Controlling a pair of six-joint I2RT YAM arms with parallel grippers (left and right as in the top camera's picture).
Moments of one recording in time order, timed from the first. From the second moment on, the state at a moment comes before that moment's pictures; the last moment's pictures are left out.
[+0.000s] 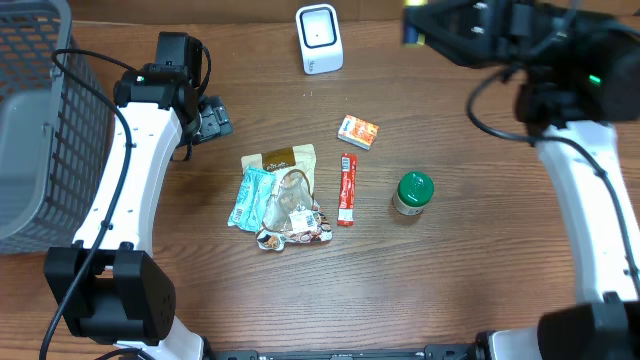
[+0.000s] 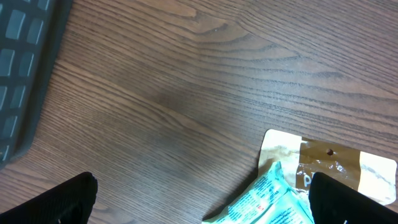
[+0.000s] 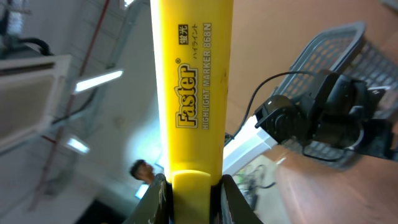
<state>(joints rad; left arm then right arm) -0.07 1.78 1.62 -1.12 -0.23 -0.47 0.03 1.59 1.59 1.09 -1.38 2.09</state>
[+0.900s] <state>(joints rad) -0.07 1.78 1.62 -1.12 -0.23 -0.47 0.01 1.40 1.59 1.39 -1.55 2.09</state>
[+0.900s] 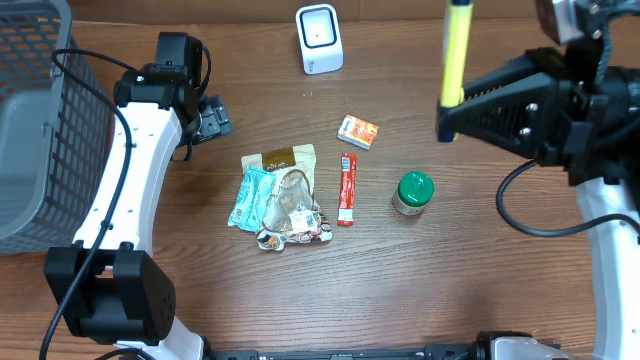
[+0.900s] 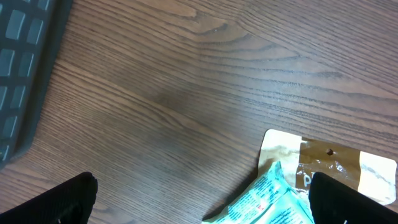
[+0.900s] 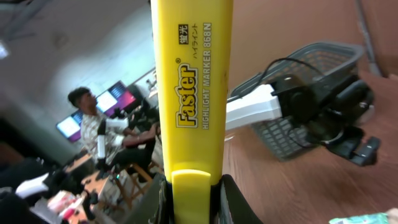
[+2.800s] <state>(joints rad) -0.07 1.78 1.62 -1.12 -0.23 -0.47 0.11 1.72 1.46 0.94 -1.55 2.09</state>
